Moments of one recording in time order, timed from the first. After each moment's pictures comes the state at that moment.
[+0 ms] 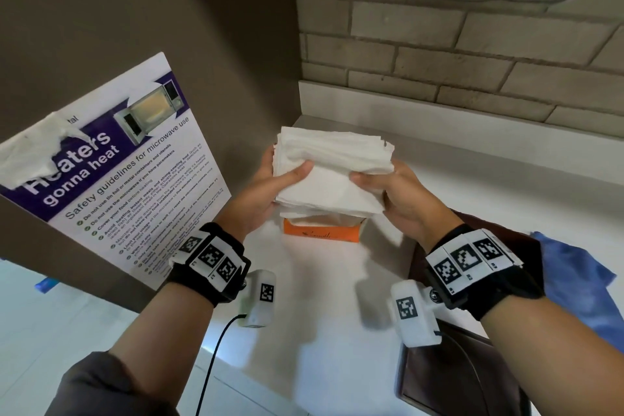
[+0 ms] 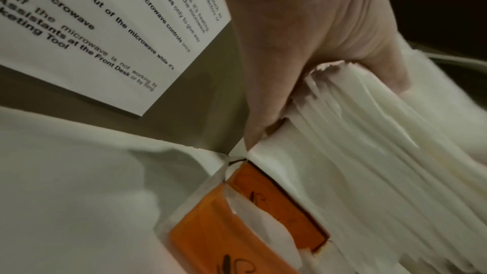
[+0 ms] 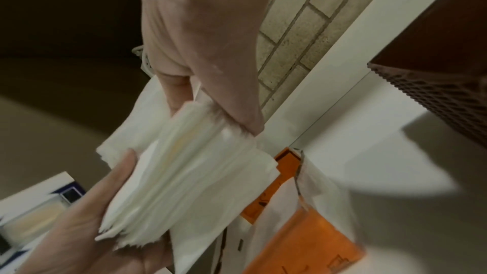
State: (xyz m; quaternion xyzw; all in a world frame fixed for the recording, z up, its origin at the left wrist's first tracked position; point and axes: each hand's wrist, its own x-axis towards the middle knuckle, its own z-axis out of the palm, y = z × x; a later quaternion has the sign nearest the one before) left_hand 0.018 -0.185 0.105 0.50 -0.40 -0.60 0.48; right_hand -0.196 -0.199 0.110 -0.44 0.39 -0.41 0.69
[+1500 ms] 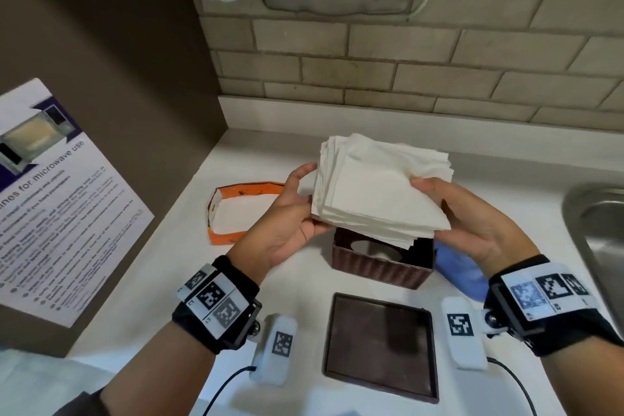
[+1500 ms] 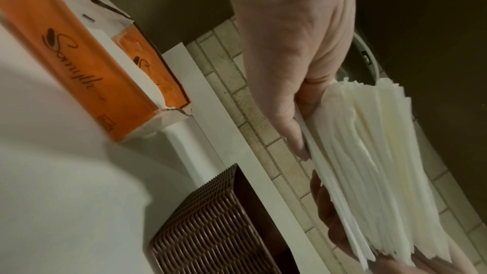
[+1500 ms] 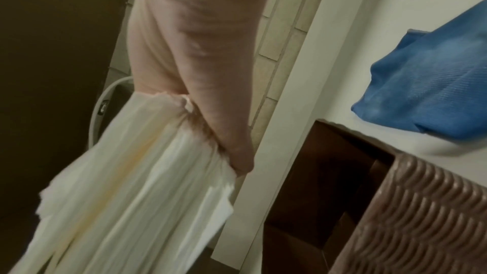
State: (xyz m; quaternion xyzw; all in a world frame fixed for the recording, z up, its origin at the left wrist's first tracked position) left_hand -0.137 -0.144 0.115 0.38 -0.35 -0.75 0.42; right_hand -0.370 -0.111 0.150 -0.27 0.44 -0.48 0.71
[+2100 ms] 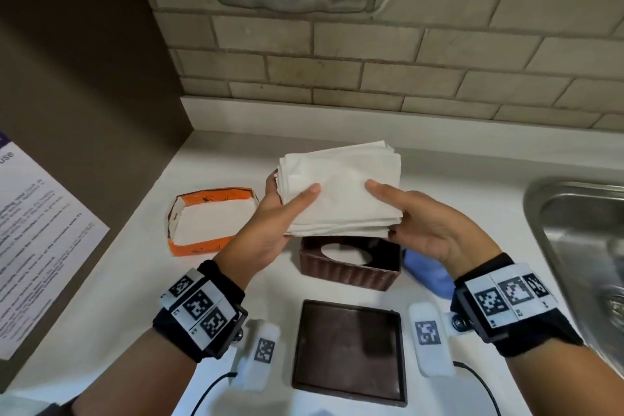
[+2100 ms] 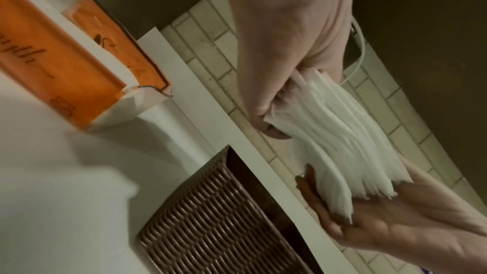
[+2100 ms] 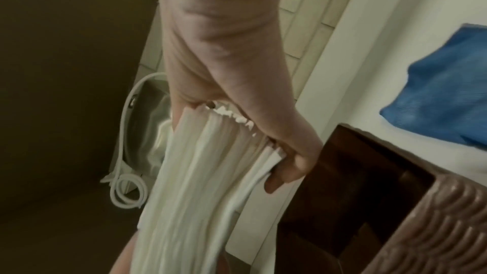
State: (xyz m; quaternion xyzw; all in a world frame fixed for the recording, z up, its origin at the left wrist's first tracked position) left_hand -0.170 -0.157 0.103 0.43 -0.39 -0.69 0.43; right_hand -0.380 -0.123 0.137 -0.28 0.51 -0.42 0.70
